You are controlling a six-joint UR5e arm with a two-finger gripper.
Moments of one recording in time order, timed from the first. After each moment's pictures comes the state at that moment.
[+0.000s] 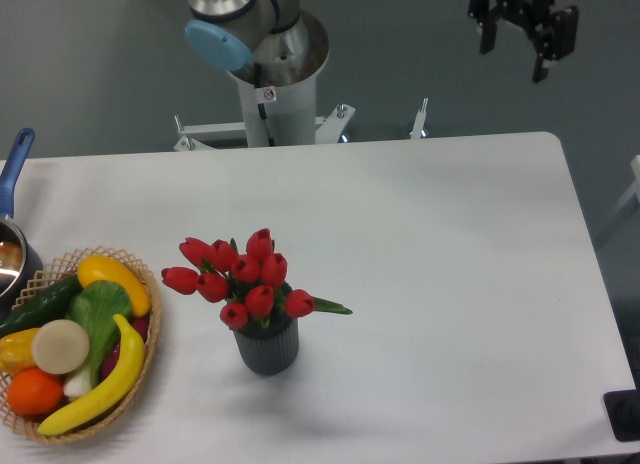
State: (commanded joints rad) arm 3.08 -1.46 -1.68 -1.38 1.39 2.01
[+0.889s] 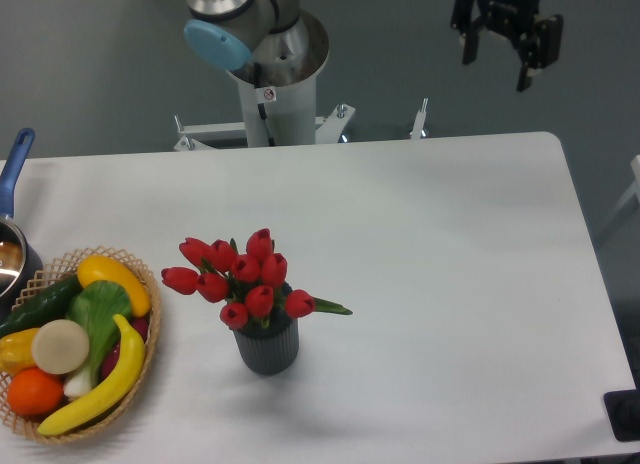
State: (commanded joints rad) arm 3.06 -1.40 -1.81 -1.26 1.32 1.83
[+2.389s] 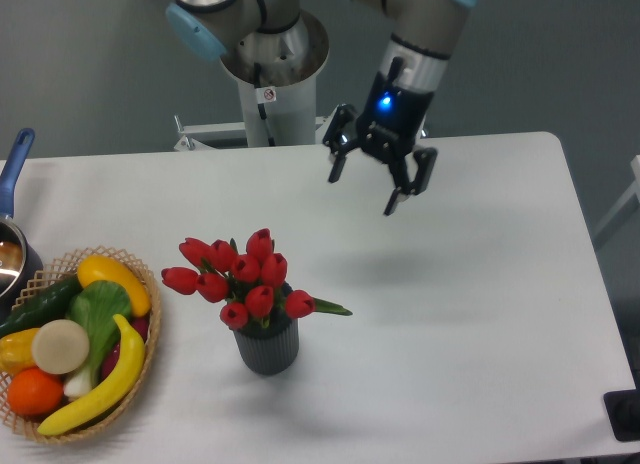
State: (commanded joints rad) arm 2.75 -1.58 -2.02 -0.91 0.82 1.42
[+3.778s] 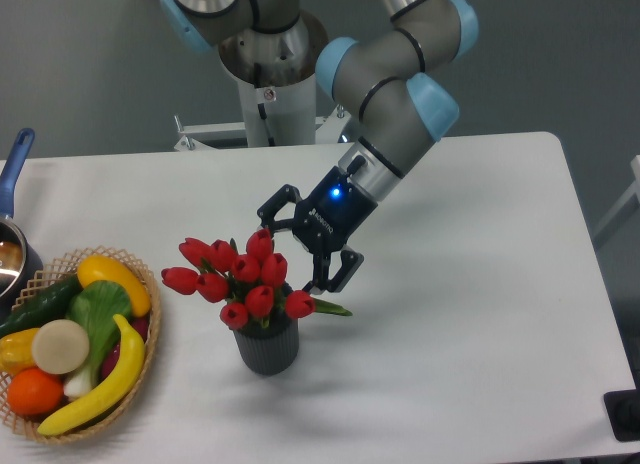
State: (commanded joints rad) arm 2.62 -1.86 -1.89 -0.87 0.53 1.43
